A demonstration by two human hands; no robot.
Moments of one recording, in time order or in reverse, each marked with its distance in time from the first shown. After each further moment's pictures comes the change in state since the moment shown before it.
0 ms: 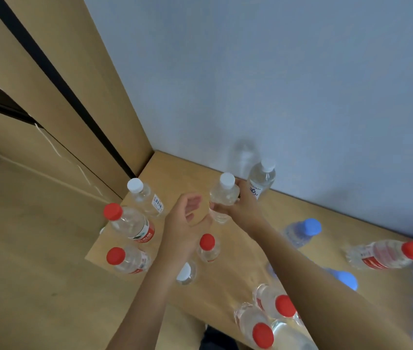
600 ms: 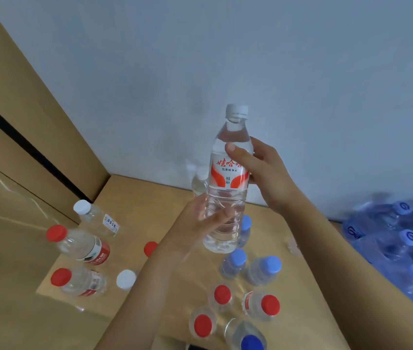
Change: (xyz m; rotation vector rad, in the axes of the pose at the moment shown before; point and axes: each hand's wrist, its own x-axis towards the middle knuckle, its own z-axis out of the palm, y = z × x) left_hand -0.039 0.097 0.090 -0.255 -0.594 0.109; right_hand -0.094 -0.122 -0.162 0.193 0.042 -0.291
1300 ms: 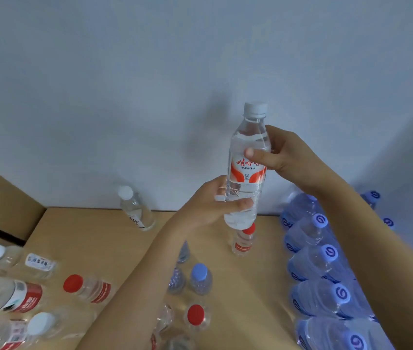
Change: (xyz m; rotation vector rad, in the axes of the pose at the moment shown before) left_hand 0.106 0.020 0.151 0.323 -0.258 -0.012; right_hand -0.052 -0.021 -0.201 -0.275 0.095 -0.038
